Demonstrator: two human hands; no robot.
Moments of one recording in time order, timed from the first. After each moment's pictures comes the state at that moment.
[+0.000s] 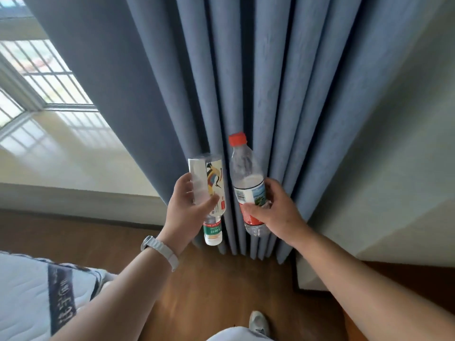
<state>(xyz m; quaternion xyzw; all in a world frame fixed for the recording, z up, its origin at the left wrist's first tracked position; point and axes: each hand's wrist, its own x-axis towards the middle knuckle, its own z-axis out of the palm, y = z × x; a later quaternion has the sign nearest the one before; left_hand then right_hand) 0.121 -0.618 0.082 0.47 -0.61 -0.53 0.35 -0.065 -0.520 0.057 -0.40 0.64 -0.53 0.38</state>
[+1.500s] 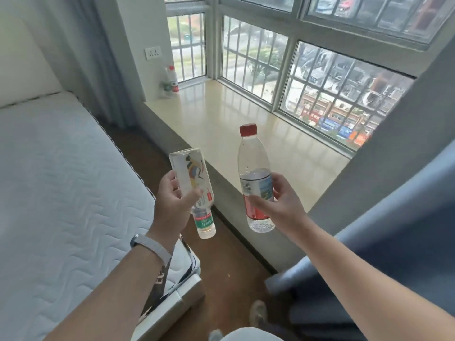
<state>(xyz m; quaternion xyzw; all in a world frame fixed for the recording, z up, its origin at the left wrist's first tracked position) 0.543 -0.840 0.074 0.61 -0.40 -0.38 0.57 0.308 -0.884 0.093 -0.60 0.50 -0.38 0.50</state>
